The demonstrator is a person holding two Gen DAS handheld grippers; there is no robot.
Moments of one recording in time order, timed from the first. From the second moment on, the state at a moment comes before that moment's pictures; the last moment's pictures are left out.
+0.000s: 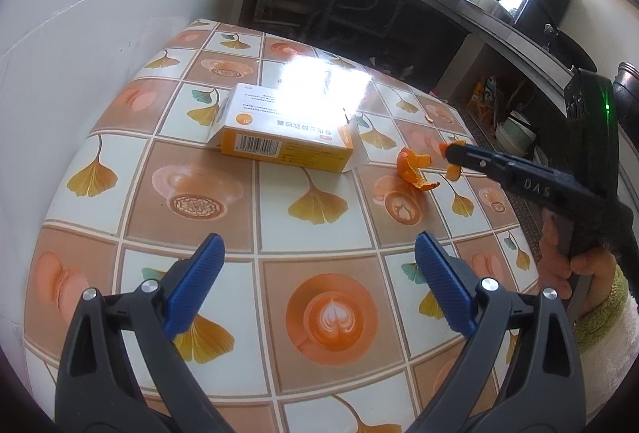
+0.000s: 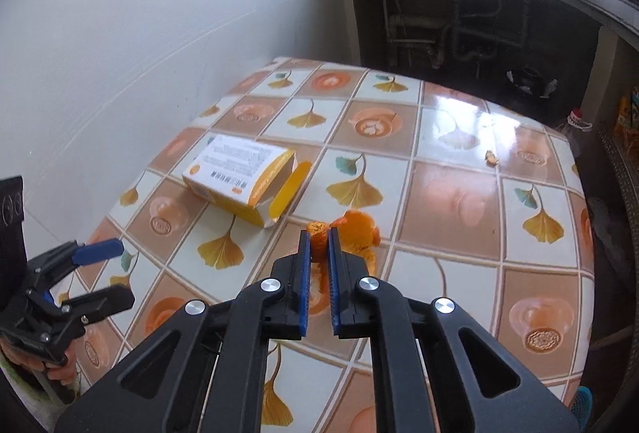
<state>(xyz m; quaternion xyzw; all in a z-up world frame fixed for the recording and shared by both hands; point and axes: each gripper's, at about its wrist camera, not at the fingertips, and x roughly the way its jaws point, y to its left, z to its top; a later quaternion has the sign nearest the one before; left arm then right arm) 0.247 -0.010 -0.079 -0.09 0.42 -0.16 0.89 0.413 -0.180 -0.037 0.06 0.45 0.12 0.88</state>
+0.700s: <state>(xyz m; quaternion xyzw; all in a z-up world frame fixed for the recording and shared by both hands) 0.253 0.000 -0.066 -0.10 0.40 -0.16 0.90 0.421 -0.229 -0.050 0.23 0.46 0.15 0.84</state>
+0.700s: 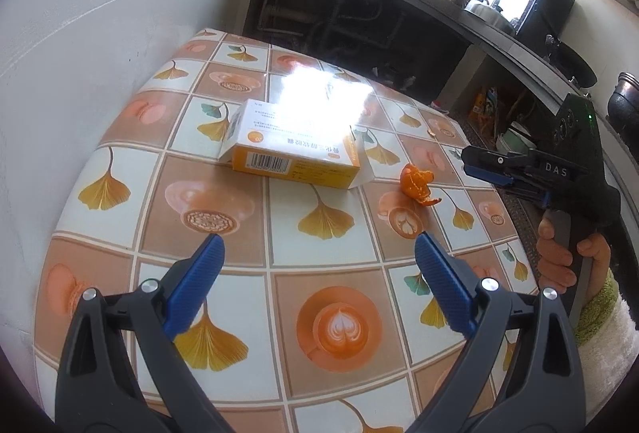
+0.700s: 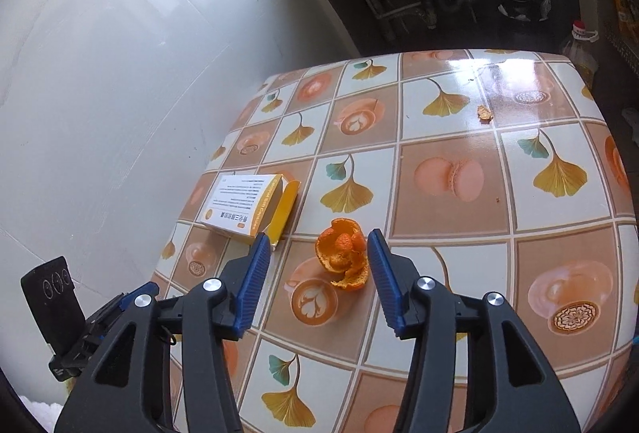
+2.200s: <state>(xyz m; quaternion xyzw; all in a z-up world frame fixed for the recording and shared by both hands) 0.237 -0.035 -0.050 0.10 0.45 -0.33 0.82 0.333 -0.236 -0.030 0.21 0.45 0.19 0.85</state>
